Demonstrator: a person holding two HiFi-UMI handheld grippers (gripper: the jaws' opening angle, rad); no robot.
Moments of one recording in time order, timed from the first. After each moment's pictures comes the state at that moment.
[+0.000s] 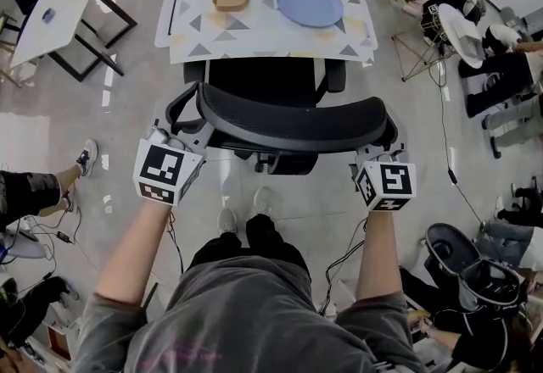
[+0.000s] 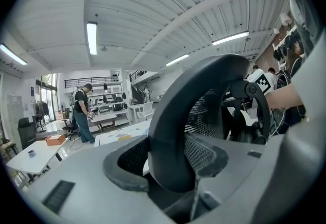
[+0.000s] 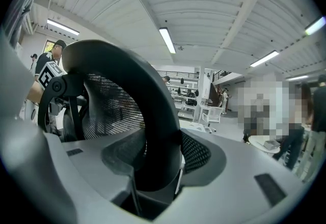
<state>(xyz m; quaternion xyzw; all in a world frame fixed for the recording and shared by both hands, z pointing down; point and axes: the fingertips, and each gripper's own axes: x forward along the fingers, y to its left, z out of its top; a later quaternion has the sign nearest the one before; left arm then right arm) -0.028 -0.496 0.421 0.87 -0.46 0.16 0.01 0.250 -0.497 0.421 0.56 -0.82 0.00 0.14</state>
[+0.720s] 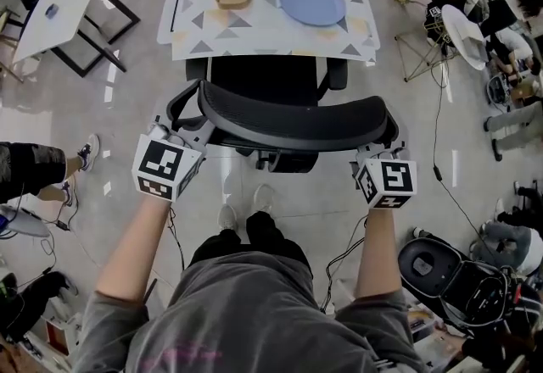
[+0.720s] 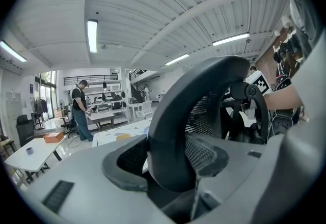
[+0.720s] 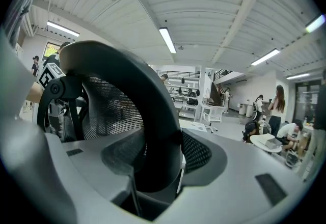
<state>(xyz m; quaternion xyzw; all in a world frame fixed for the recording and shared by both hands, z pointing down) -0.027 -0.496 0.424 0.88 -0.45 0.16 0.03 0.250 -0.501 0.422 0.55 -0.82 0.01 0.14</state>
